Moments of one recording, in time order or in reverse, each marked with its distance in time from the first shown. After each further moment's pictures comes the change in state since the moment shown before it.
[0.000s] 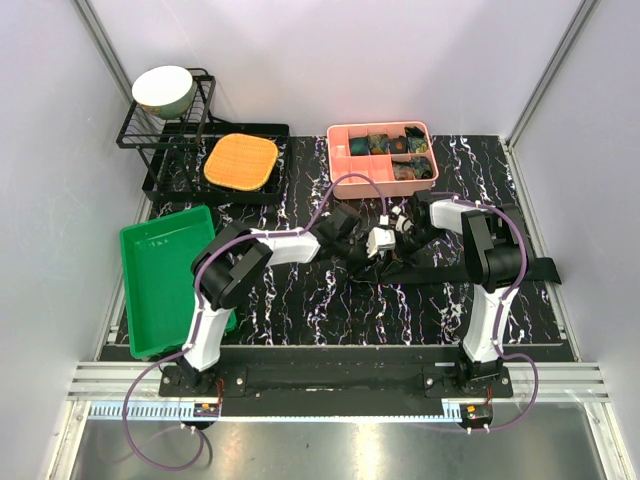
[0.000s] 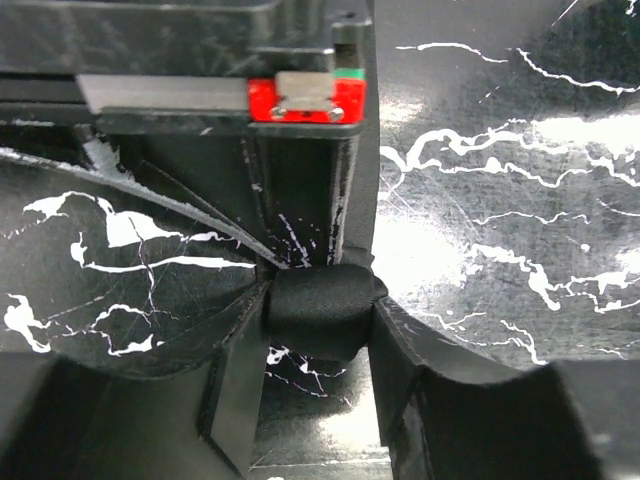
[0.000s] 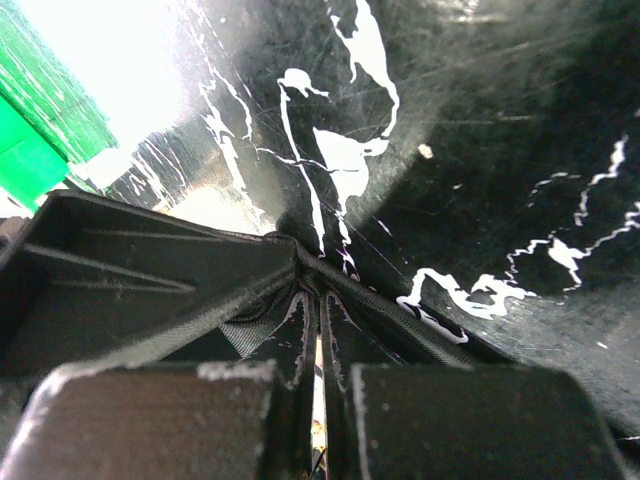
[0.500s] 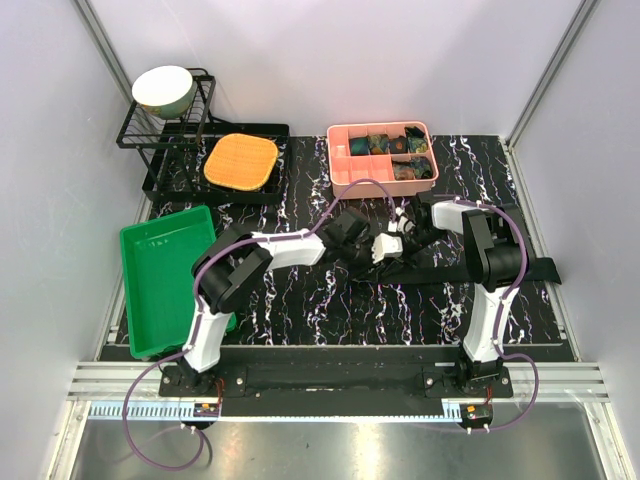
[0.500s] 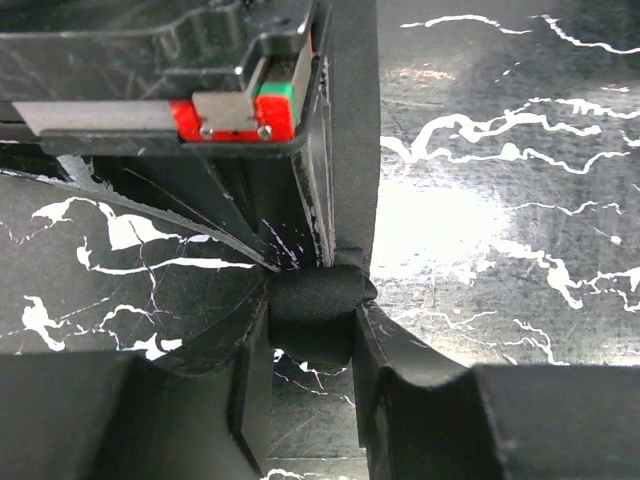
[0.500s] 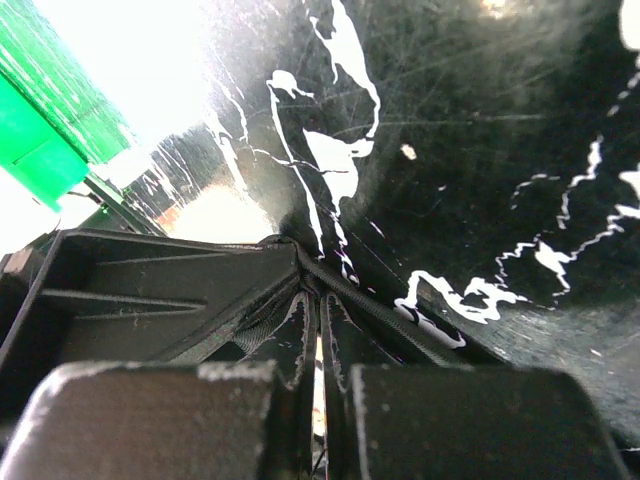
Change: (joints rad) left arm -0.046 -0.016 0.022 -0.083 -0.125 0.092; right arm -0.014 0.006 -0.014 0.020 -0.038 0.023
